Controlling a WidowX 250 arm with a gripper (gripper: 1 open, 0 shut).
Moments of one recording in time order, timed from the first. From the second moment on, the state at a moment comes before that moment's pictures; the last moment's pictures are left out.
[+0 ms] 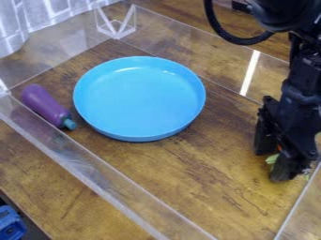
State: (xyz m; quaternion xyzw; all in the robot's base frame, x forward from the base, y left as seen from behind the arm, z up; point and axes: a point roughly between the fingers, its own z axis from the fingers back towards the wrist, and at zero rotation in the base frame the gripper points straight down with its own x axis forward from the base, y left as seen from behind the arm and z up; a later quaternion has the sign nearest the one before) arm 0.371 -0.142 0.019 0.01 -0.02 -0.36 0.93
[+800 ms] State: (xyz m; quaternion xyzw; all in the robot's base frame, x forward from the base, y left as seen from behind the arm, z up) arm 0.374 -0.142 0.019 0.01 -0.03 -0.37 0.93
